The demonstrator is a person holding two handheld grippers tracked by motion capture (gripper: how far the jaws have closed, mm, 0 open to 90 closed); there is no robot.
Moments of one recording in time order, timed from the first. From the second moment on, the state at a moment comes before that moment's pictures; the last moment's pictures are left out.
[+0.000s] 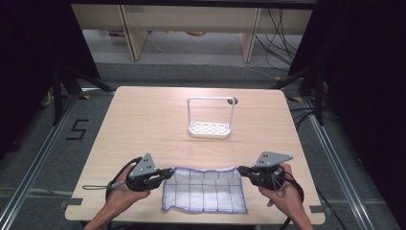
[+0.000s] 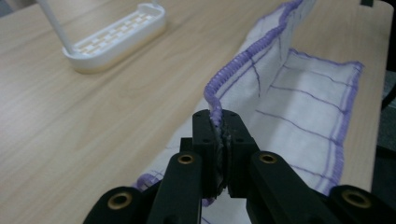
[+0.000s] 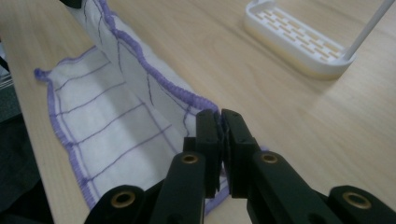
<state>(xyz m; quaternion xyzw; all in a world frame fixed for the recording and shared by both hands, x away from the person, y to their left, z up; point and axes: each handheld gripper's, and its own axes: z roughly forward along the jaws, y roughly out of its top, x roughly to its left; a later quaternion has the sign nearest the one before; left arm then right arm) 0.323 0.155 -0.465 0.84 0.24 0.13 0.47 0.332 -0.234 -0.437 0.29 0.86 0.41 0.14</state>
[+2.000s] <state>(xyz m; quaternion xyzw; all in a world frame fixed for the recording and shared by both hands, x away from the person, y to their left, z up) 0.358 0.160 -0.514 0.87 0.32 0.11 0.37 0.277 -0.213 -0.494 0.40 0.87 0.28 0.09</state>
